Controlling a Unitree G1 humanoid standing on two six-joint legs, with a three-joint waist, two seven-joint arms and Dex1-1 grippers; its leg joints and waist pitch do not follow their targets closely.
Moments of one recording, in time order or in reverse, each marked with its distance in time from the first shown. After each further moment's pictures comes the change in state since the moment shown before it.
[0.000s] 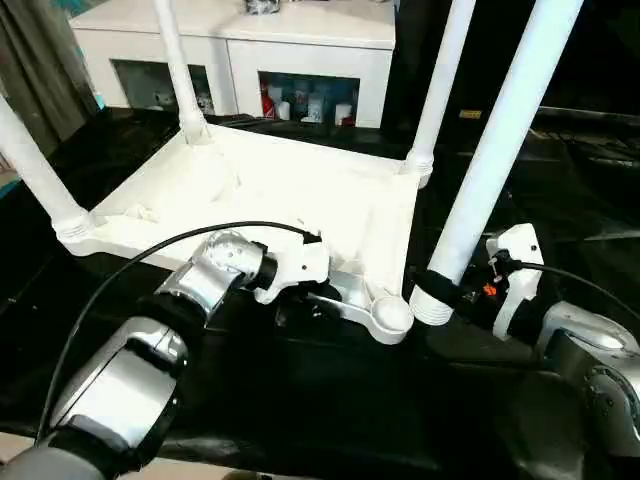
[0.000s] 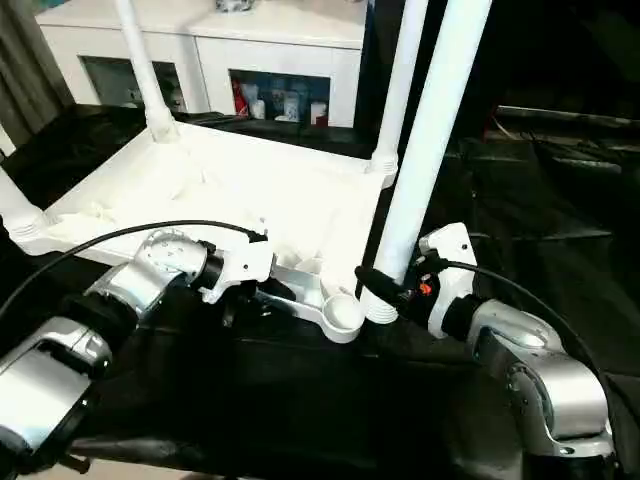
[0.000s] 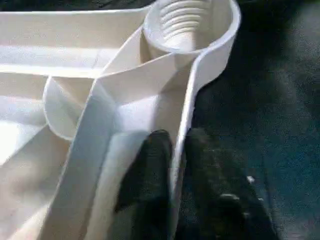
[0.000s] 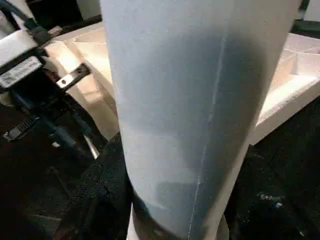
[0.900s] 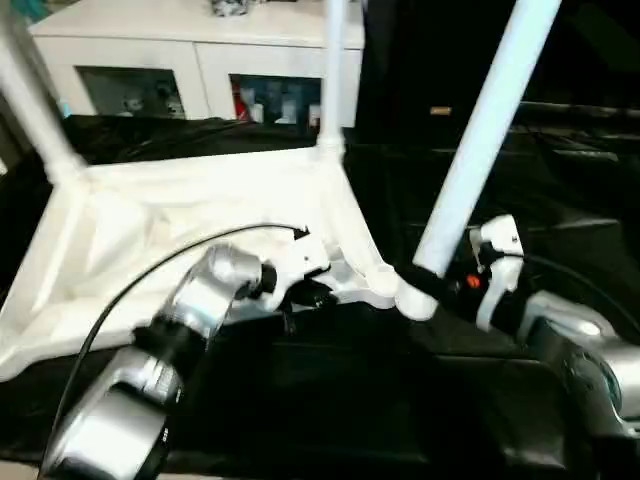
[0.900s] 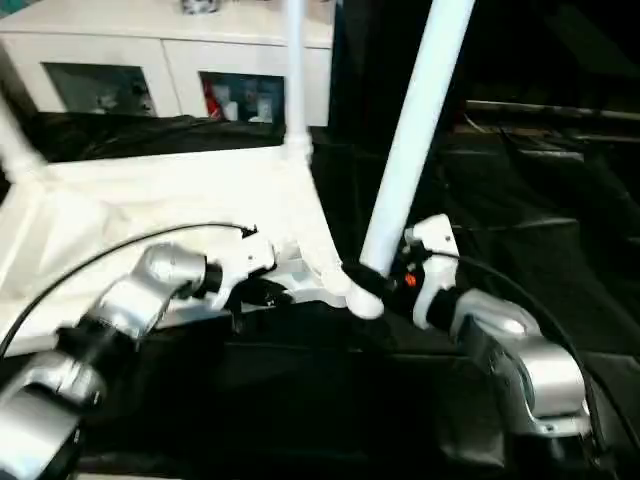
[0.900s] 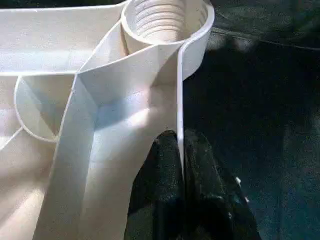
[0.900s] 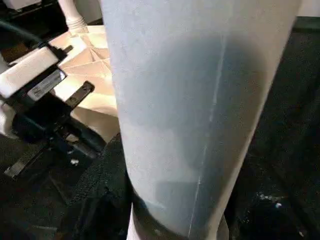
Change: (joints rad) left arm 0.257 0.016 0.102 -0.541 -0.002 0.570 0.168; right arm -0.103 0.042 0.038 0.114 0.010 0.009 0.010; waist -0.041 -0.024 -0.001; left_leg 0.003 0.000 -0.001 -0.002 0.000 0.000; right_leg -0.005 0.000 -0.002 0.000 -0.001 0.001
